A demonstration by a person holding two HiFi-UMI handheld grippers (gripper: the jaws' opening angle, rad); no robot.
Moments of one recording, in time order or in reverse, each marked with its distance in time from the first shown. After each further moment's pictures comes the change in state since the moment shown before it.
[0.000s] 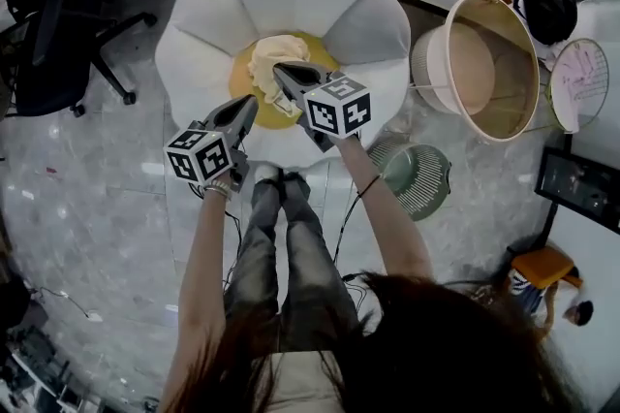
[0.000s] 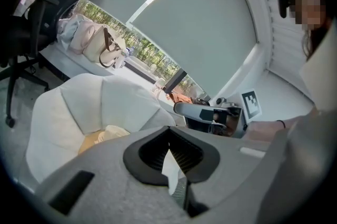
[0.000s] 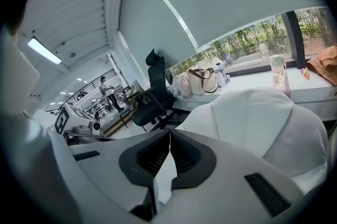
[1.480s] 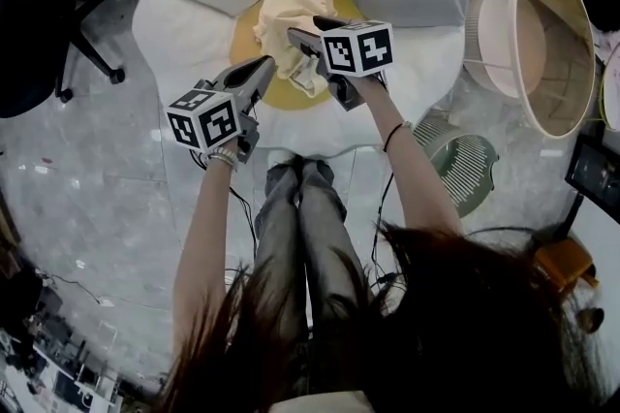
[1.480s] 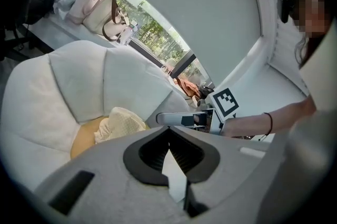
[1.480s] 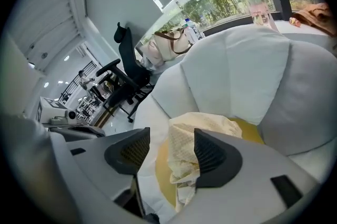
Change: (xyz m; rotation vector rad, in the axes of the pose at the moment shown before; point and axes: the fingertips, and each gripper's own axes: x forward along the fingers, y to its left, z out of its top) left arm 0.105 0.122 -0.090 -0.002 0.112 -0.049; right arm 0.115 -0.157 -0.156 0.177 0.217 -0.099
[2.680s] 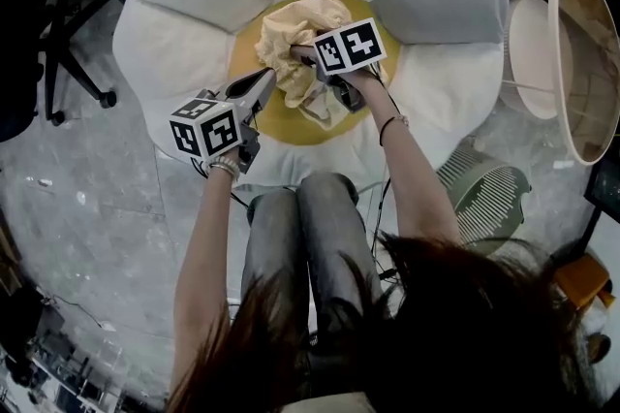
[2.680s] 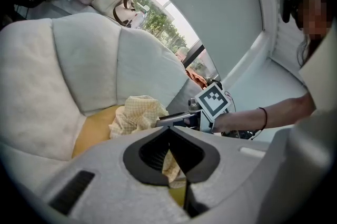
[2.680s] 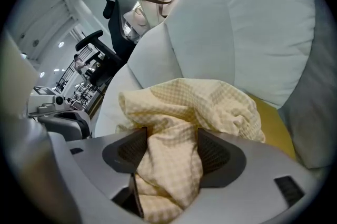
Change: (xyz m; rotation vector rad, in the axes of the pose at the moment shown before) left arm 0.061 0.115 -0.056 0.024 0.023 0.008; right arm 0.127 -0.095 -0.075 -0.045 0.189 -0.050
